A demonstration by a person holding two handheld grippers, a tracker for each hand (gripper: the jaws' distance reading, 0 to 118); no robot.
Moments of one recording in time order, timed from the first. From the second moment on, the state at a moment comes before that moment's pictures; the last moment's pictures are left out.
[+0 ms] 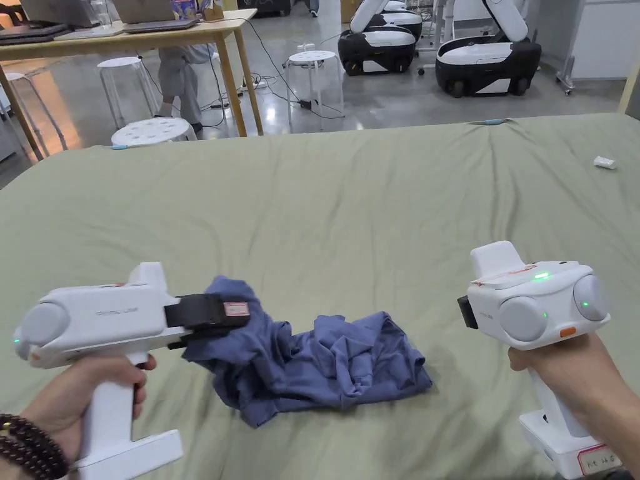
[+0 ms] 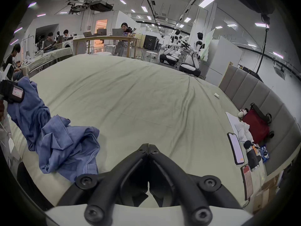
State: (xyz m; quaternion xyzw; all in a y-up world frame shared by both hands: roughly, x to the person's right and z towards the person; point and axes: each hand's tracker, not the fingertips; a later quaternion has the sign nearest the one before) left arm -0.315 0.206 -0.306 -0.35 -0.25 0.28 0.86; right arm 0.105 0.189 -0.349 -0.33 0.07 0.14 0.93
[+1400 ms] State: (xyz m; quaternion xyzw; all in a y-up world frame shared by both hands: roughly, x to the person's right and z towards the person) left arm -0.161 0.159 -0.360 -0.40 -0.32 0.22 0.83; right arm 0.144 0.190 -0.336 -0.34 0.06 0.13 0.93
